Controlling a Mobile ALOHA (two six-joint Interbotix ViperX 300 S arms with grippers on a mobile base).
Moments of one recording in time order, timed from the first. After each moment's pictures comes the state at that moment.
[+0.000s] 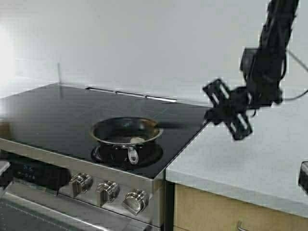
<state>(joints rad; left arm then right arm) -0.02 -1.05 1.28 0.00 -0.23 -0.10 0.39 0.56 0.76 0.08 -0.85 1.10</state>
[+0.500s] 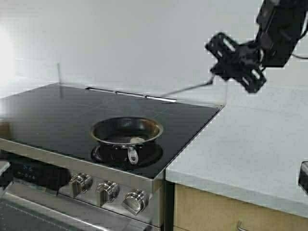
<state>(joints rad) -0.02 -1.04 1.28 0.00 -0.12 -0.14 0.43 0.21 0.92 0.15 -0.92 0.76</state>
